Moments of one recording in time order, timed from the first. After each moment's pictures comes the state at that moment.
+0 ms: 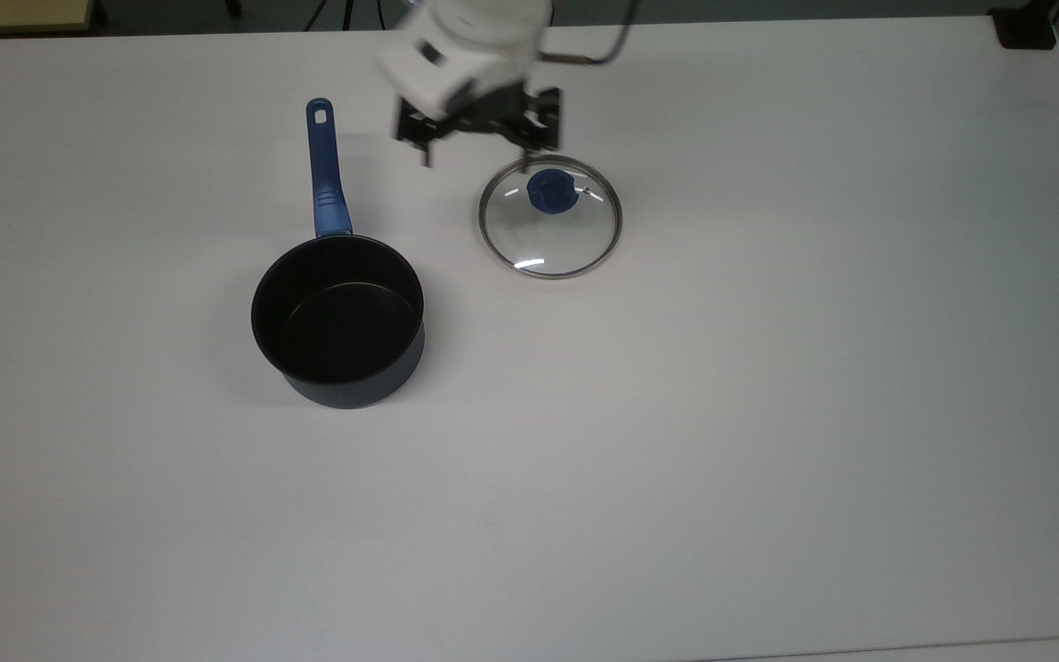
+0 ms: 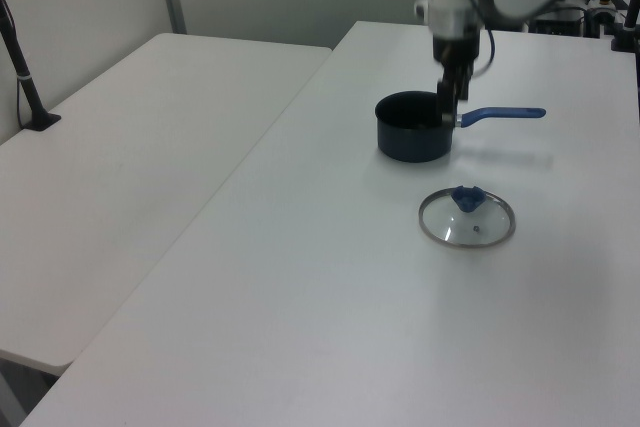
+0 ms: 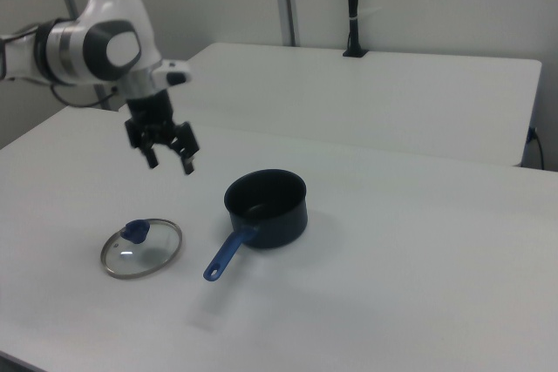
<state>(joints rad) 0.11 0.09 0.03 -1.84 -0.10 1.88 0.15</state>
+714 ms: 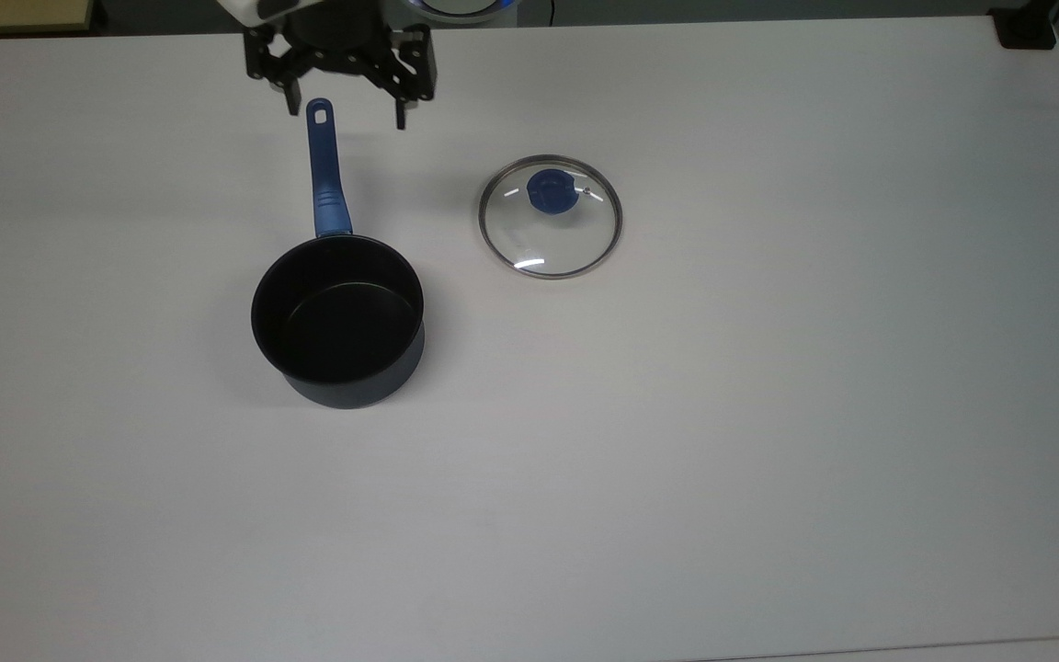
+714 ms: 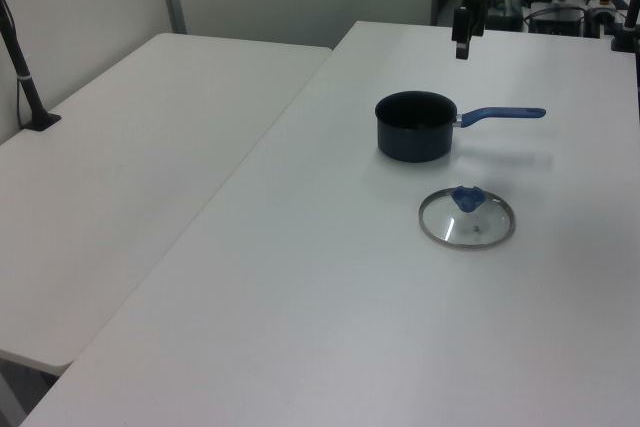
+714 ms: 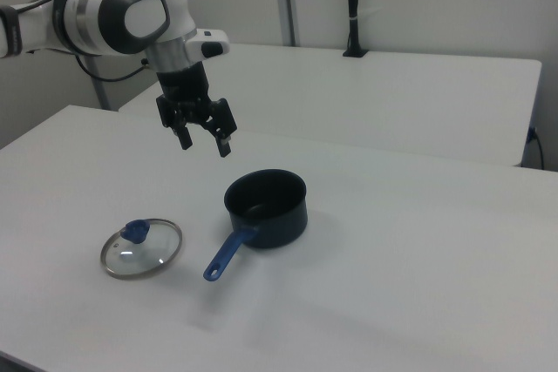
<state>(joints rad) -0.01 0.03 -0.03 -1.75 -0.10 1.81 0.03</state>
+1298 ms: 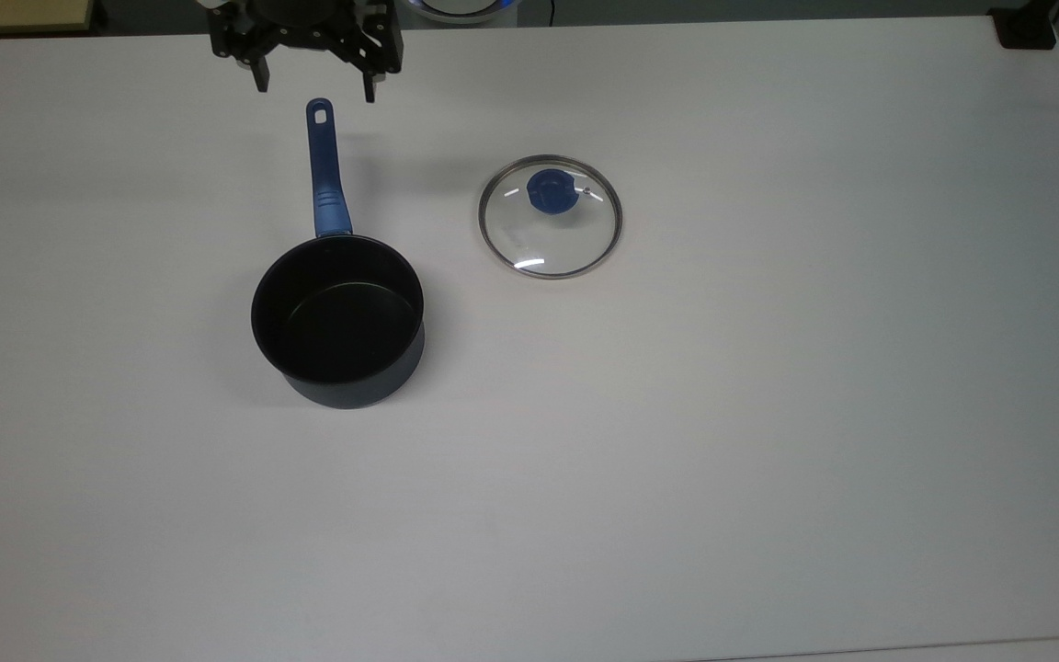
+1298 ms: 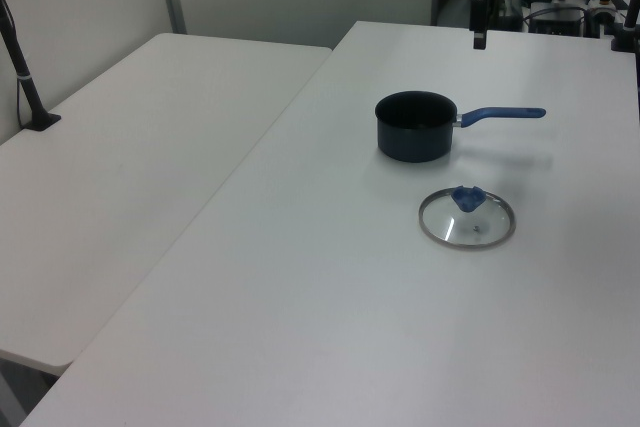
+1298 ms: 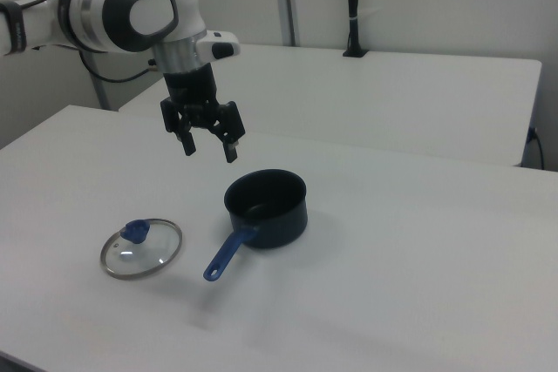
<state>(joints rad) -0.04 0.01 -0.06 -1.75 -0.09 1.74 -0.07</state>
